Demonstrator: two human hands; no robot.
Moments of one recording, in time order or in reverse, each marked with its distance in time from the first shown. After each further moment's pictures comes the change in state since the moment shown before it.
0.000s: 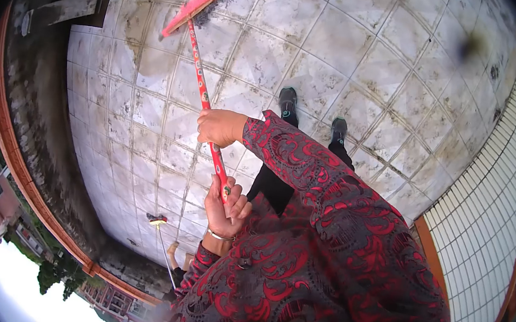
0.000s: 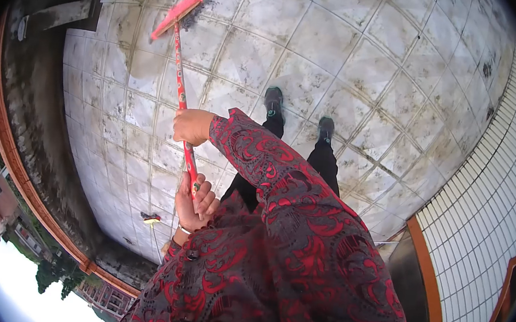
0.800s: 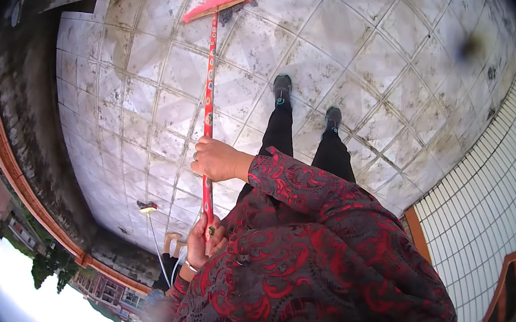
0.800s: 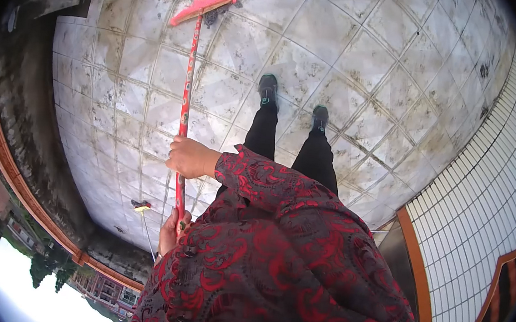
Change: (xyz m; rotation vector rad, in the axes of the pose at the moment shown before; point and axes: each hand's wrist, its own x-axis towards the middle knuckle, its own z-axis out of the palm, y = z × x) left_hand -0.105 0.017 -0.032 0.118 0.415 -0.170; right_hand -0.005 -0.093 0.044 0.228 0.259 0.162
